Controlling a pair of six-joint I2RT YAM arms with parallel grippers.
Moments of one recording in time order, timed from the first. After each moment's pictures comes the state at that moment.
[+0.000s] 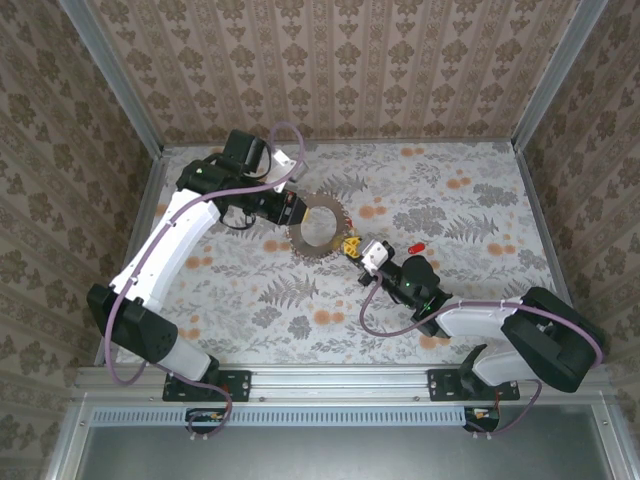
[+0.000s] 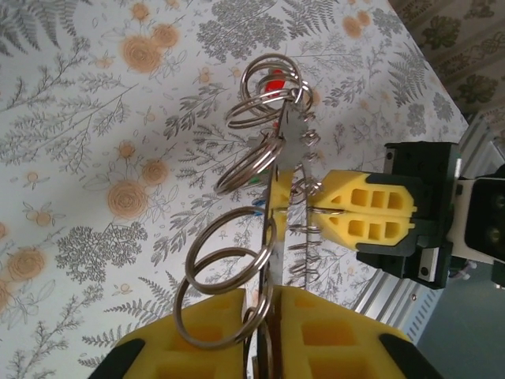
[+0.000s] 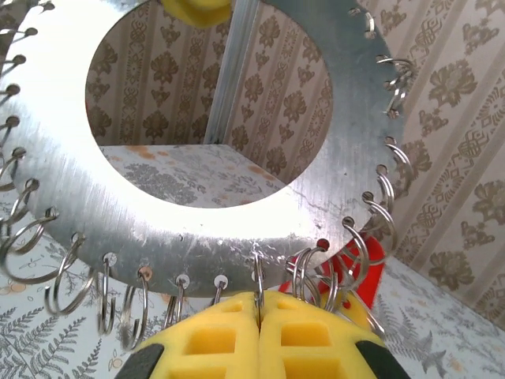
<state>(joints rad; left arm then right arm) -0.50 1.52 1.63 -1.09 0.57 0.00 0.74 1.34 0.34 1.03 0.01 -0.30</state>
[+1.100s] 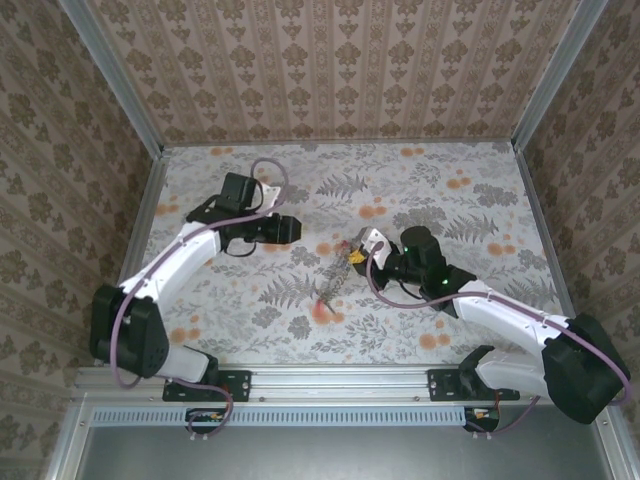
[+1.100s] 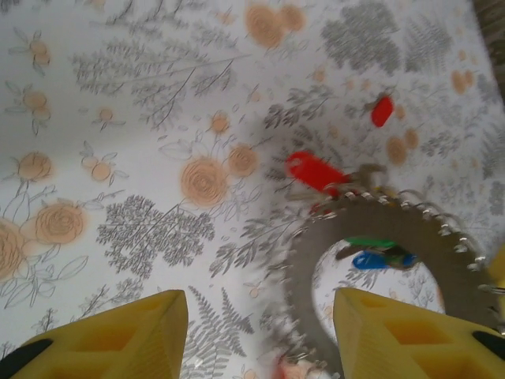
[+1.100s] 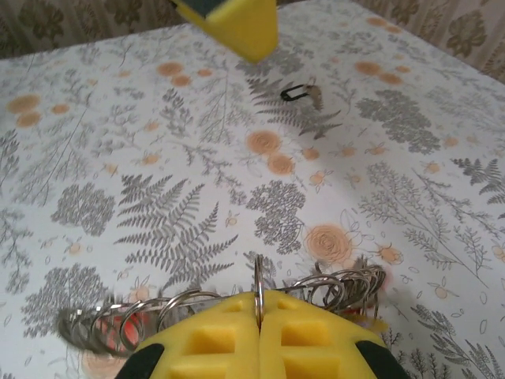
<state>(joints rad) -0.42 1.39 1.07 -0.54 0.51 -0.24 0.59 1.16 0.58 0.13 -0.38 -0.25</state>
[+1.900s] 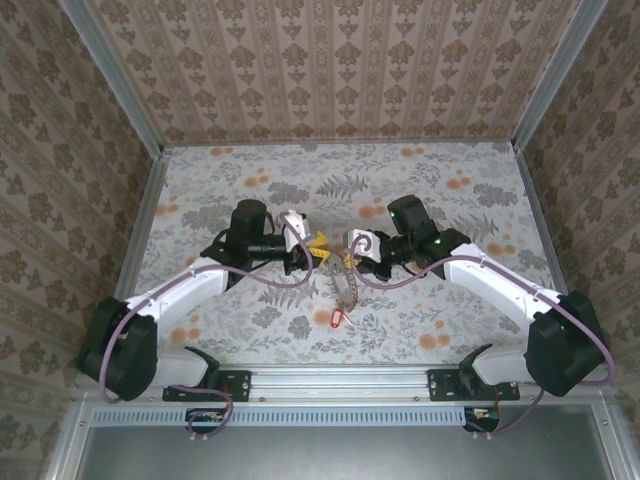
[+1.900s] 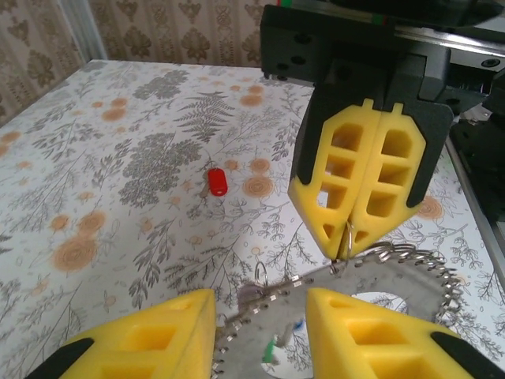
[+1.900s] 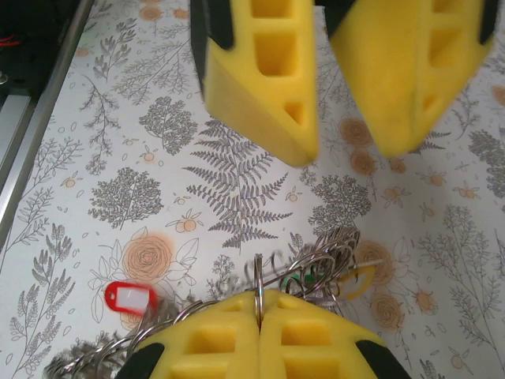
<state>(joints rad) -0.56 1.32 0.76 0.08 0.86 0.41 0.51 1.34 0.93 -0.41 -0.65 -0.80</state>
